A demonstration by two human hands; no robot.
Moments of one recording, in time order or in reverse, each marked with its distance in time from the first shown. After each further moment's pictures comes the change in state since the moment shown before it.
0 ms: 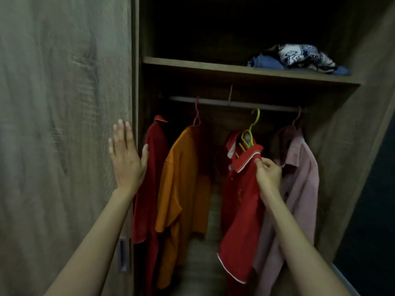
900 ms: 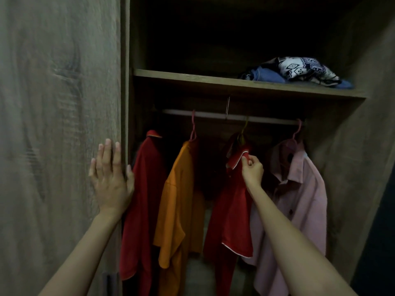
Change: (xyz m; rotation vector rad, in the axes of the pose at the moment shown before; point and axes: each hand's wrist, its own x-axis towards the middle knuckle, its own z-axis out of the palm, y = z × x) left_hand 0.003 -0.023 0.024 0.045 0.160 0.068; right_hand 0.093 0.031 0.070 -0.233 -0.013 -0.109
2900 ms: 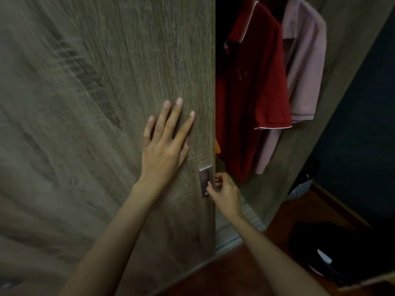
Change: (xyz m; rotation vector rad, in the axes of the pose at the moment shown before) left_hand -0.108 -0.018 -0.020 -0.431 -0.378 0.594; right_hand -0.406 0.123 0.054 -0.454 -0.071 0.204
